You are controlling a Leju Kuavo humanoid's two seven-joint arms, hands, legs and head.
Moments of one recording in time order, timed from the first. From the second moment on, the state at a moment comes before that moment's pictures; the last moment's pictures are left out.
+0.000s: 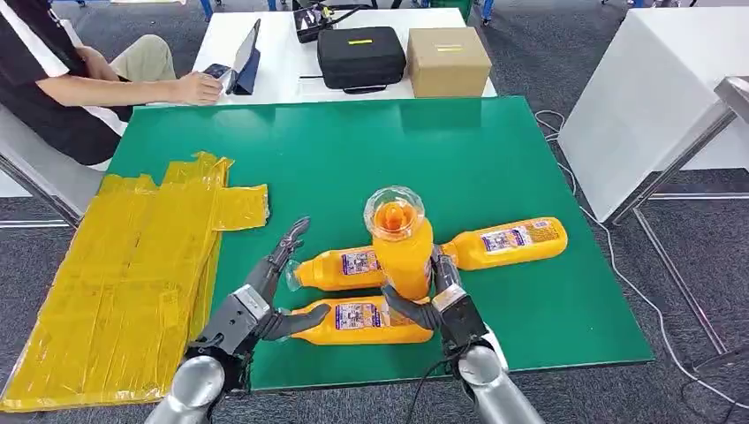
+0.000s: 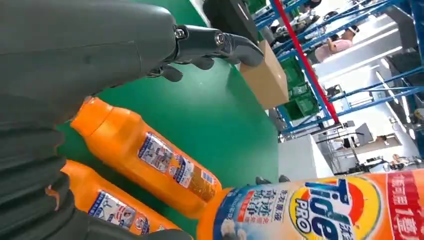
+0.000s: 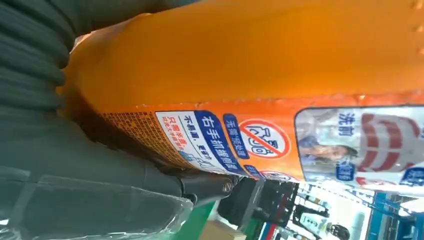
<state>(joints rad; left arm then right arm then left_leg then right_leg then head) -0.22 -0.07 -0.49 -1.39 -0.18 0.02 -0.32 -0.12 0.02 0.35 -1.29 0.10 -0.12 -0.57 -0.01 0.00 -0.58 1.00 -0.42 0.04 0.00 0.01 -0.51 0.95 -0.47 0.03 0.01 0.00</state>
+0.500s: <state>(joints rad) -0.25 -0.10 -0.54 -1.41 -0.16 0.02 -0.28 -0.16 0.08 0.43 -1.27 0.15 -0.10 -0.53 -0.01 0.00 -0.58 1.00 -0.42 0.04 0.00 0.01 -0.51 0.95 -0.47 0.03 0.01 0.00</state>
